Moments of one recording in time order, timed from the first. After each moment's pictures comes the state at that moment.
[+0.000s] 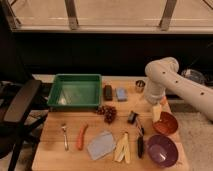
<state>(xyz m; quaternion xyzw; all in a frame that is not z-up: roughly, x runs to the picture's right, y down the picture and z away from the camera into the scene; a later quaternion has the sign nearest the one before) 0.231 0.112 0.738 -0.38 -0.06 -0.13 0.92</state>
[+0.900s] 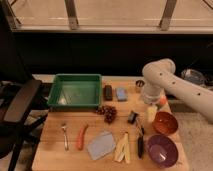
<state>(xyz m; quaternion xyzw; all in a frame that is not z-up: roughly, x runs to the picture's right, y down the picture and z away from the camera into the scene) 0.217 0.125 0.754 -0.38 -0.04 -0.03 0.92</state>
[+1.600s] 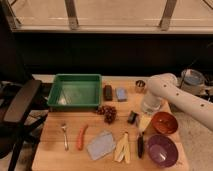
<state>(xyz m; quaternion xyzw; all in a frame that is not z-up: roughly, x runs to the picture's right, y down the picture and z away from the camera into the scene) 0.206 0.168 0.770 -0.39 -0.03 0.16 0.91</state>
